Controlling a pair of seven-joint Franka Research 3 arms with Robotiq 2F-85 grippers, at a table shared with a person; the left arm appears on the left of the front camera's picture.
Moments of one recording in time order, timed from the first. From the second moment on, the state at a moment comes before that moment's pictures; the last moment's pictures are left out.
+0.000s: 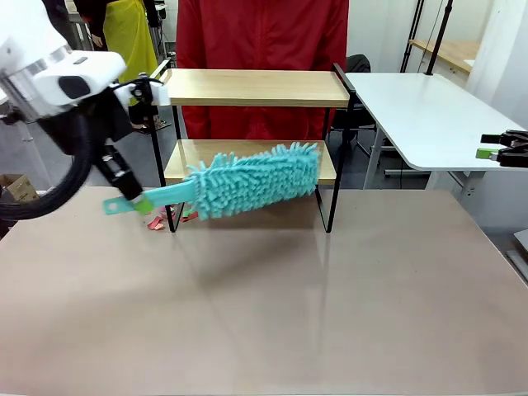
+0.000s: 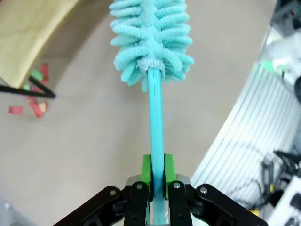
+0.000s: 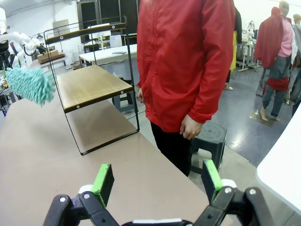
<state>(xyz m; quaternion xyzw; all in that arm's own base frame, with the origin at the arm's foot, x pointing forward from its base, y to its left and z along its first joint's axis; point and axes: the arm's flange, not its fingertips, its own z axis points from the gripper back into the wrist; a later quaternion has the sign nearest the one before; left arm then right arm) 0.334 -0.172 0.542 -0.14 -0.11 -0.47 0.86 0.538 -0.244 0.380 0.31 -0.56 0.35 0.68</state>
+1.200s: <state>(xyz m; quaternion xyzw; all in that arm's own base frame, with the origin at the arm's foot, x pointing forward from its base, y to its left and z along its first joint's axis) 0.316 -0.021 0.662 0.04 0.11 -0.64 0.76 0.538 -0.244 0.380 0.31 -0.56 0.35 0.68</state>
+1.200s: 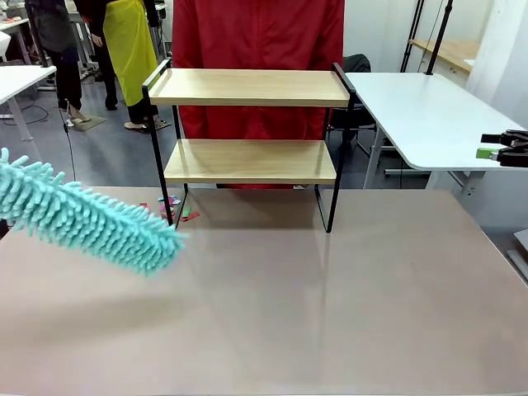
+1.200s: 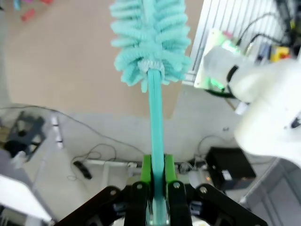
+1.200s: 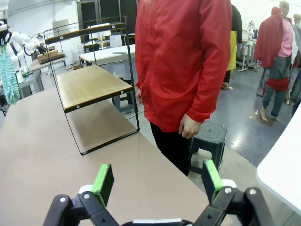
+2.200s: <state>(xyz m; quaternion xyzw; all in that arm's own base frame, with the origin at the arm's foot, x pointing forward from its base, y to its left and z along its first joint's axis) 0.369 -0.038 0.574 0.07 0.16 -0.66 0.73 0.538 -0.244 0.381 0.31 -0.56 0.35 0.68</state>
